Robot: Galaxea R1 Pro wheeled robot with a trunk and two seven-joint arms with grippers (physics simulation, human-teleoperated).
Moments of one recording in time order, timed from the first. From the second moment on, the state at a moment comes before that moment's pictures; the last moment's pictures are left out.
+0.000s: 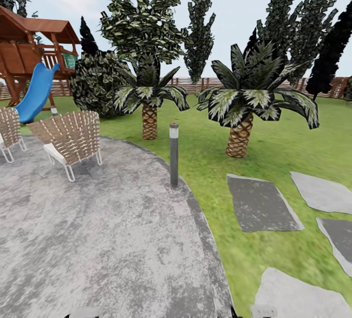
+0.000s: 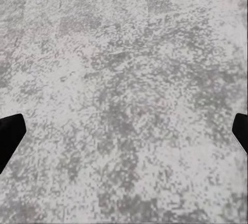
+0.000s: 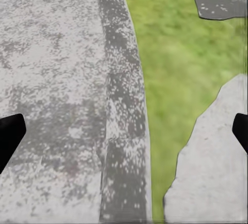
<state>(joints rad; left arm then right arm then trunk) -0.38 0.10 0.25 -0.04 -0.27 -0.45 0.13 -0.18 -0.02 0.00 -0.44 0.00 -0.37 0.00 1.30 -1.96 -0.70</state>
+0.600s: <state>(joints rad) -0.38 0.10 0.25 -0.05 -0.26 -0.45 0.13 -0.18 -0.03 0.00 -0.44 0.00 -0.38 0.00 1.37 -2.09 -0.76</state>
